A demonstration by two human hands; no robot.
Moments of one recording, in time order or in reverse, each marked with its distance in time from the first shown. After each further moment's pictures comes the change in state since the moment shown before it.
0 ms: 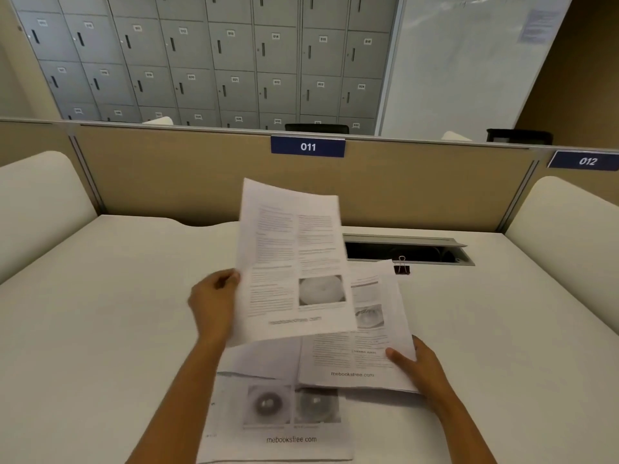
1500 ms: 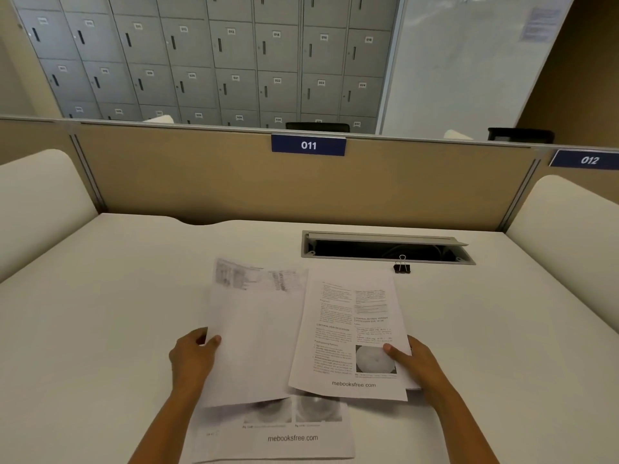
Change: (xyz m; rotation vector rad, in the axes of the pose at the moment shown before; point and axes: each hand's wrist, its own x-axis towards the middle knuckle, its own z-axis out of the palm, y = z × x) left_hand -0.013 -0.090 -0.027 0.286 -0.162 -0.226; right_hand 0.013 0.004 0.004 0.056 -0.058 0.046
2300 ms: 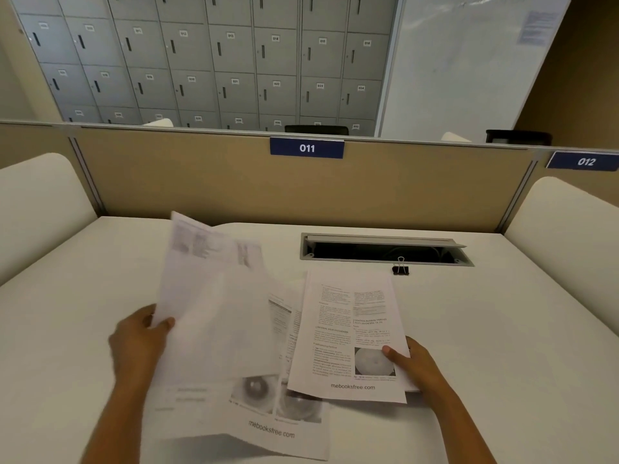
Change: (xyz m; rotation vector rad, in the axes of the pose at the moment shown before) left_hand -0.003 0.034 -0.074 -0.006 0.175 0.074; right_hand 0.003 0.003 -0.002 -0.043 -0.005 0.006
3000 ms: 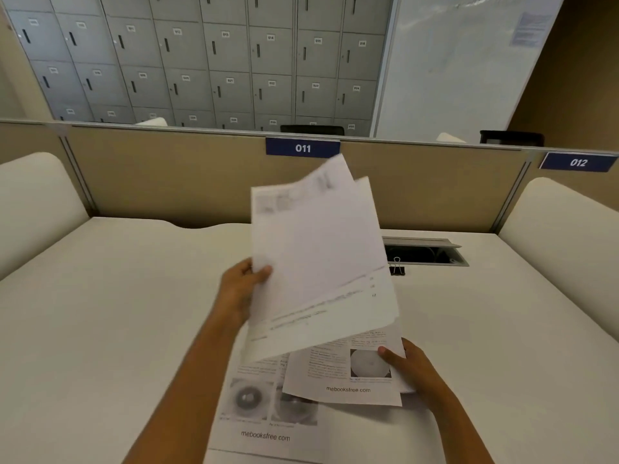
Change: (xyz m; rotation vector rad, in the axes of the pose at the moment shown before) left_hand -0.001 0.088 0.098 -0.700 -0.570 -0.093; right_hand -0.009 -0.012 0.000 -0.048 -0.045 0.018
